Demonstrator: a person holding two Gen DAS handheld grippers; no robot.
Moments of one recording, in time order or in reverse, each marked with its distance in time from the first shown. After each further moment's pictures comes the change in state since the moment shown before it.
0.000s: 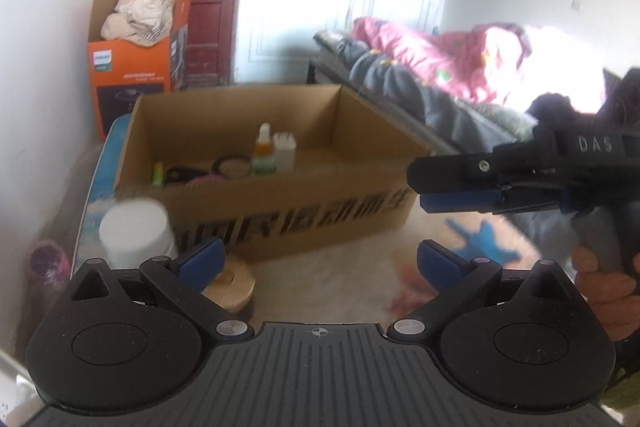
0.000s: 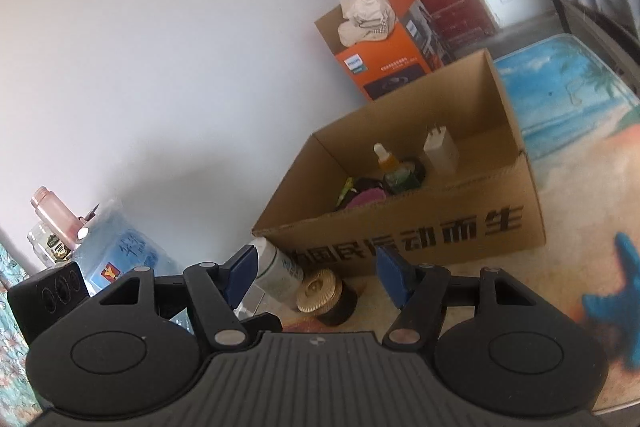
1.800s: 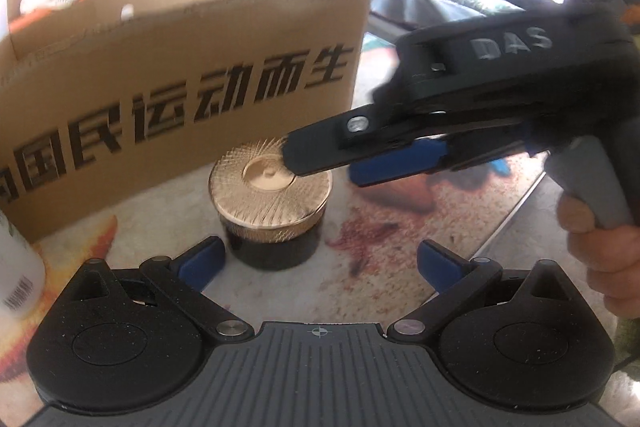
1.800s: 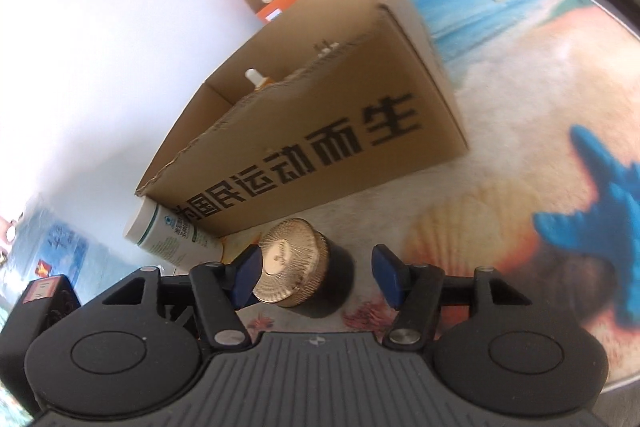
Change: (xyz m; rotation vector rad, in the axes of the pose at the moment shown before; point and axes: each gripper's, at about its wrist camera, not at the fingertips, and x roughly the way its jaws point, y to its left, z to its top) left arm 0.091 -0.053 -0.049 0.157 0.202 -0.129; right arm 0.019 -0.073 -0.042 0.147 0.084 -0.162
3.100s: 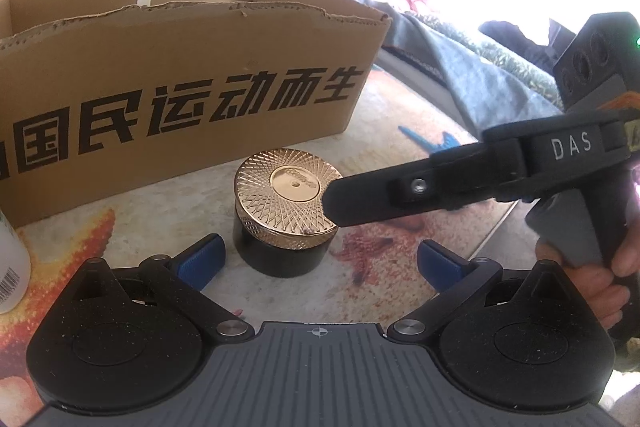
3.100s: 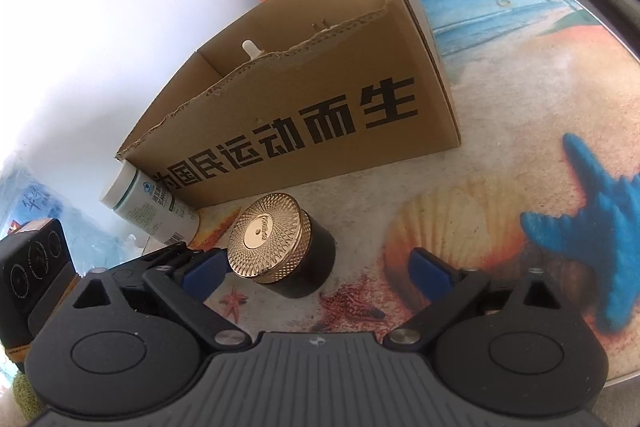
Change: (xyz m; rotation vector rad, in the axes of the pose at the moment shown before) left arm -0.011 0.044 -0.019 -0.090 -0.021 -0.138; right arm 0.012 0.024 -0.006 -0.121 0.038 -0.088
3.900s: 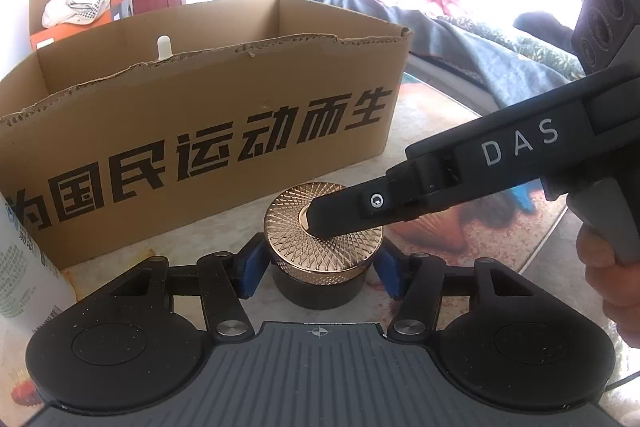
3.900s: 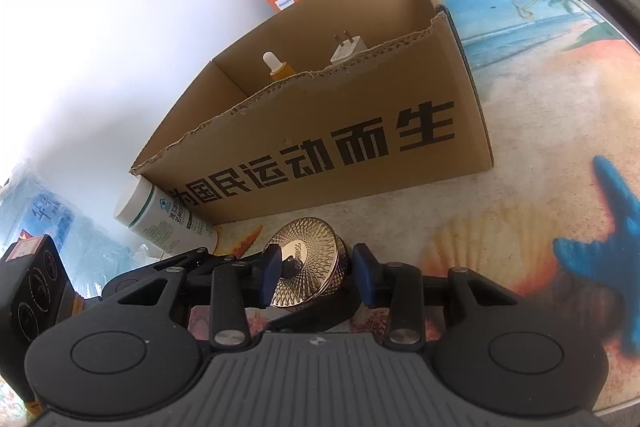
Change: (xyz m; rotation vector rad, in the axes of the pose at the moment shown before) left arm 0.008 -0.020 0.009 0.081 -0.051 0.188; right arm 0.007 0.012 0.011 -0.006 -0.011 0.029
